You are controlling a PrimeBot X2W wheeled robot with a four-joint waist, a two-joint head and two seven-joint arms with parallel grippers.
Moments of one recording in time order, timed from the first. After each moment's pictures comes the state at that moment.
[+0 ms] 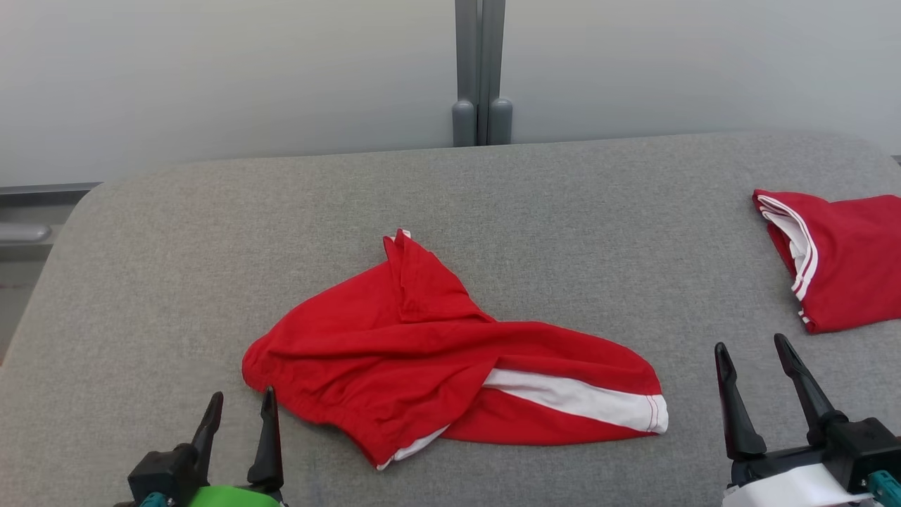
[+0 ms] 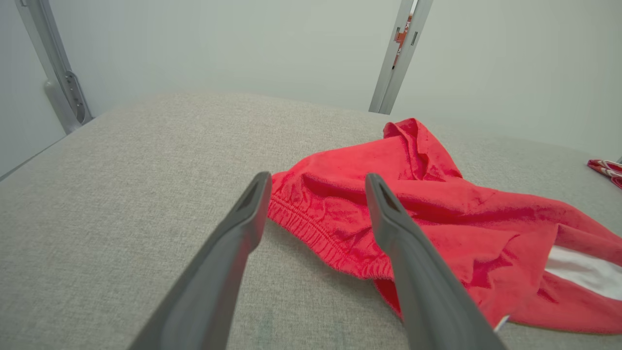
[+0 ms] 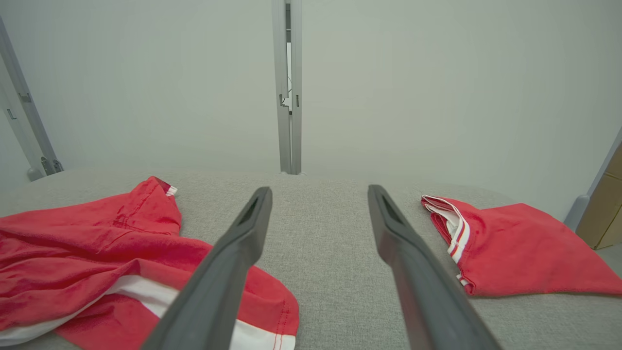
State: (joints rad) left arm 0.03 0.12 -0.14 0.31 -0.38 -0.04 -0.26; right arm 0.18 -0.10 -0.03 -0.06 0.08 0.13 -0.26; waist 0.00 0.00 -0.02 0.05
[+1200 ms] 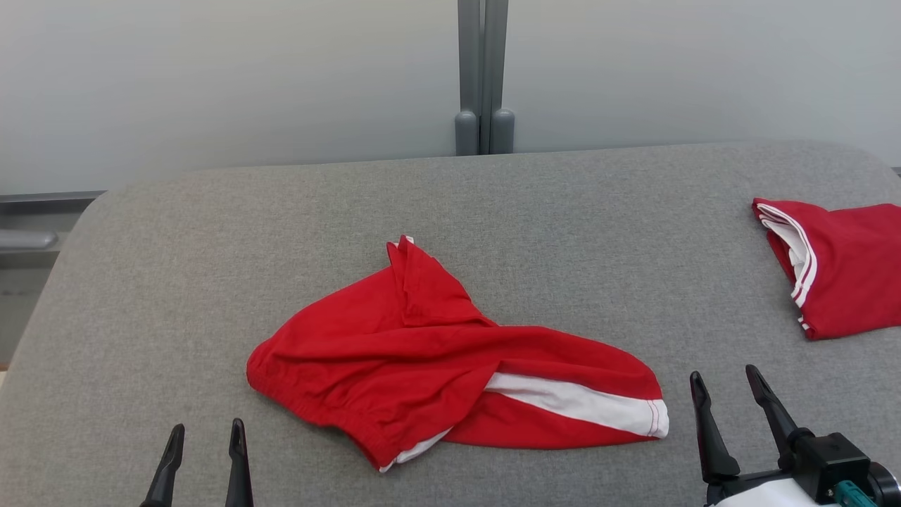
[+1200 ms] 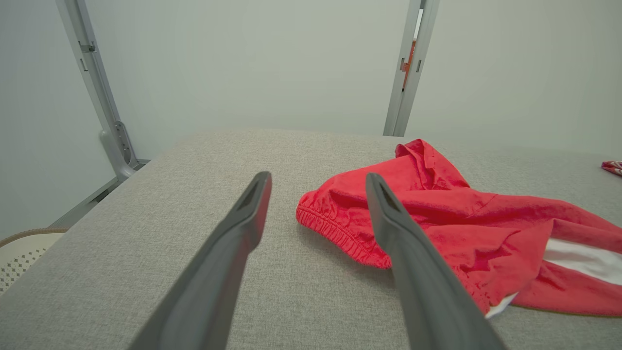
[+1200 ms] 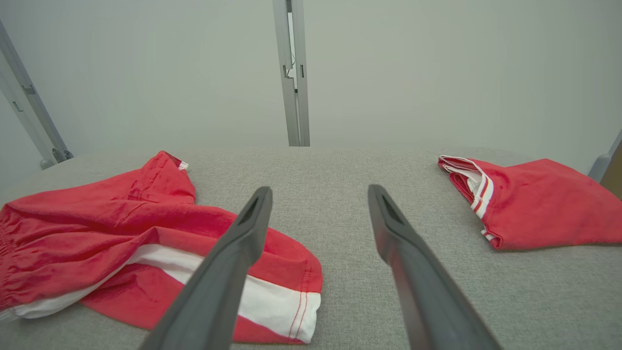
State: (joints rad) left arm 0.25 0.05 0.03 0.02 -0.18 -0.10 -0.26; right arm 0.18 -0.06 -0.01 0.04 0.09 0.13 -0.26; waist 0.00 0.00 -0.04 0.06
